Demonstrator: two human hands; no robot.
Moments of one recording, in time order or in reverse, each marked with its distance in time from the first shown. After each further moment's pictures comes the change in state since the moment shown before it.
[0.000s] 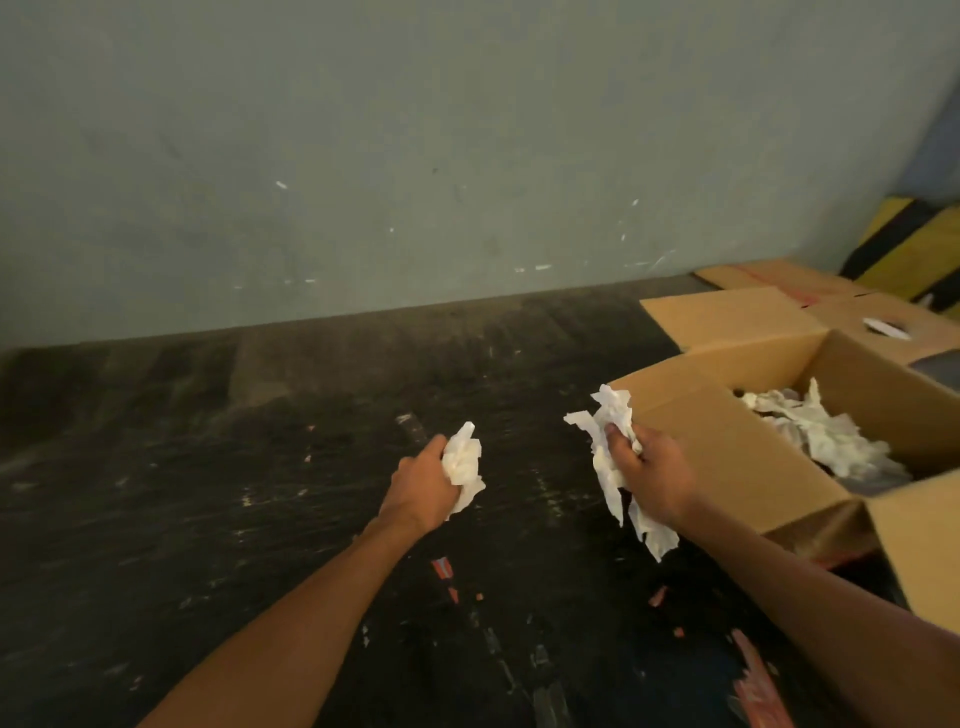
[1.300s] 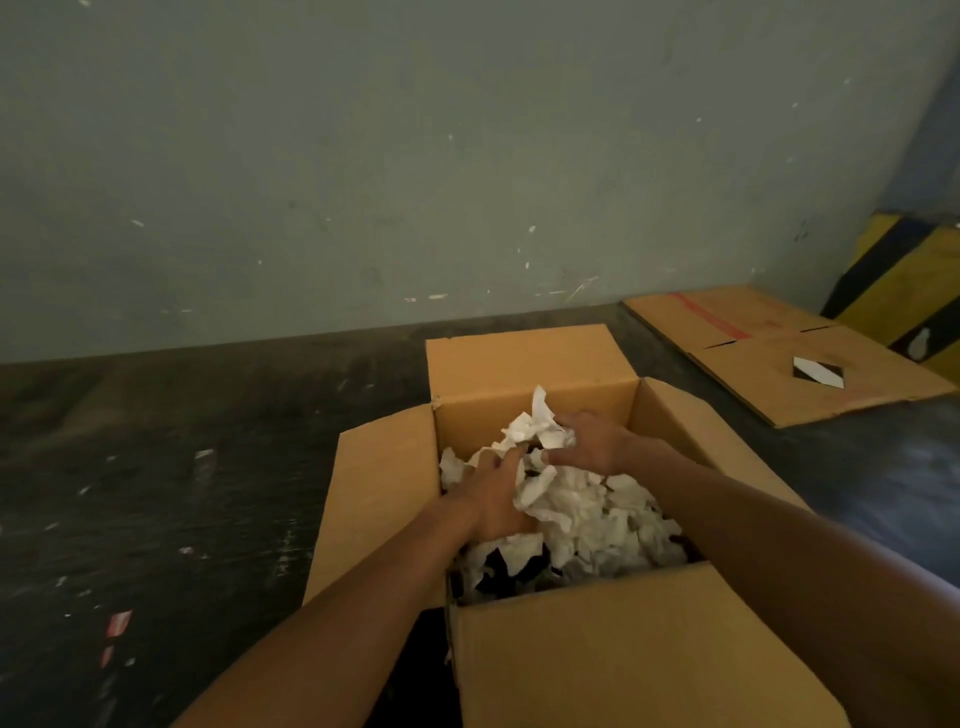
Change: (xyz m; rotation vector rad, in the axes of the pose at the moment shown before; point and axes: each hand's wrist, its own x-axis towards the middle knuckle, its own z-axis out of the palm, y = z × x) left_hand 0.085 0.415 0.293 0.270 -0.336 0.076; right_hand 0.219 0.281 -0.287 -0.495 -0.585 -0.141
